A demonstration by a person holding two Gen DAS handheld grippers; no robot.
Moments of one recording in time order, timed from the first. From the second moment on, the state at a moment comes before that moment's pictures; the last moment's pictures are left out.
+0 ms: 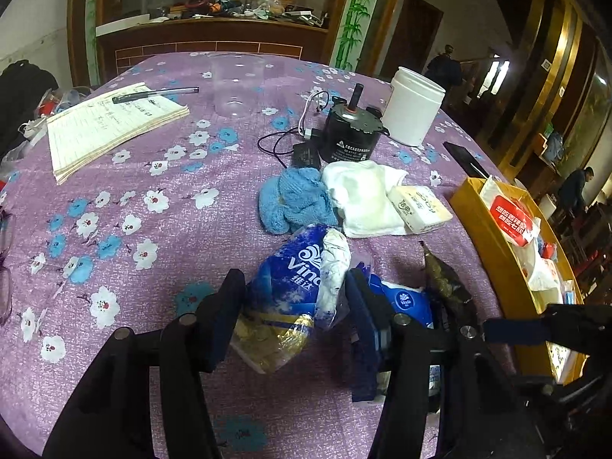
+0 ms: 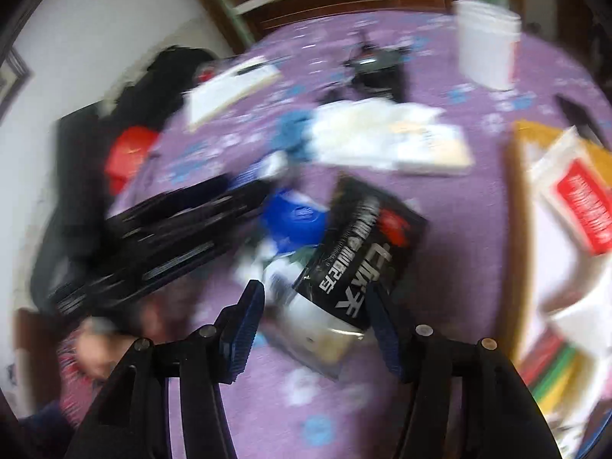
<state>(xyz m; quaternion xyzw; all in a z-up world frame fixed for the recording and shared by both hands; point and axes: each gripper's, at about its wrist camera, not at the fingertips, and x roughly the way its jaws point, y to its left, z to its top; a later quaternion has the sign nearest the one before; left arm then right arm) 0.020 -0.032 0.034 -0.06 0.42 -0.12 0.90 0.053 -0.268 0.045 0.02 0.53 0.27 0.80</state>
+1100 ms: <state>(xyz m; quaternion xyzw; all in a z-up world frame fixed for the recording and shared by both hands) 0.012 -0.054 0.031 0.02 0.40 -0.09 0.91 0.049 -0.285 0.034 0.08 0.42 0.18 0.89</state>
